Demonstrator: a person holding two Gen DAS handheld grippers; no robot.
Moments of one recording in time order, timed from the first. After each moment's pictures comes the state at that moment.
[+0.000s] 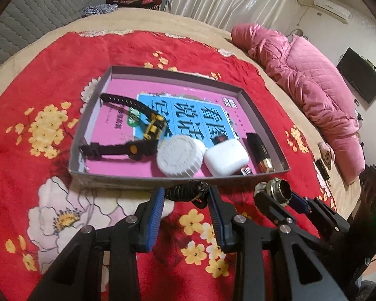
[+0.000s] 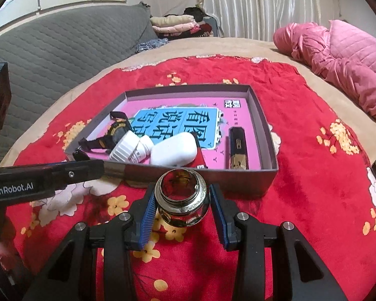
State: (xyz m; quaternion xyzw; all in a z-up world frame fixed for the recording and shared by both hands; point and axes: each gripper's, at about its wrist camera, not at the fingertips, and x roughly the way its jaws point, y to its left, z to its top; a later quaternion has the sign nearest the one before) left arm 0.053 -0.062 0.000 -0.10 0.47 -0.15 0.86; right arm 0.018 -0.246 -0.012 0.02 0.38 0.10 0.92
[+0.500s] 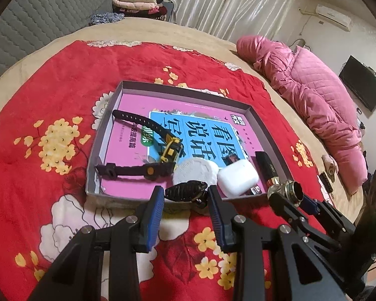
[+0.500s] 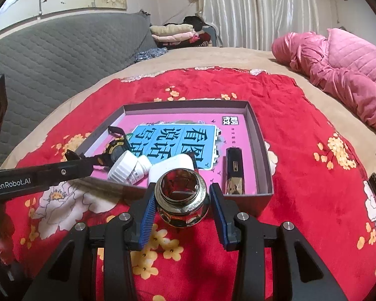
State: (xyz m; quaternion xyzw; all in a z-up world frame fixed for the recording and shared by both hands) left arm 0.065 -0.047 0.006 -0.11 0.45 -0.14 0.88; right arm 0.031 -0.246 0.000 0.02 0.36 0.10 0.93
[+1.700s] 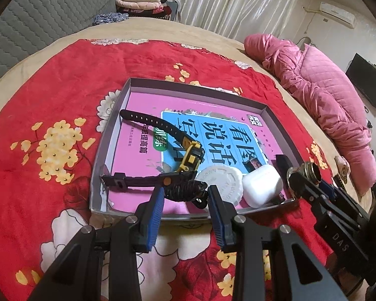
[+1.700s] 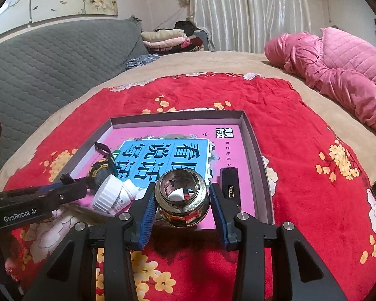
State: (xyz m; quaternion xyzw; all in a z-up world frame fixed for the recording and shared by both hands) left arm 0.086 -0.042 -0.016 -0.09 0.45 -0.12 0.88; right arm 0.064 -0.250 -0.003 0.03 0.35 0.08 0.93
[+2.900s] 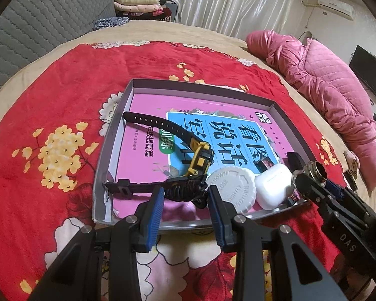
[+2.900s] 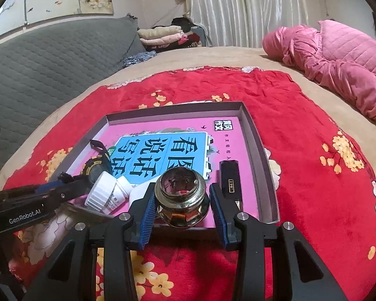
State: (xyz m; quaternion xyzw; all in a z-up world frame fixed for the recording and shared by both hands) left arm 0.093 -0.044 -0.024 -0.07 0.44 -0.11 0.89; right arm 0.070 -0.252 -0.017 0.04 0.35 0.07 0.93
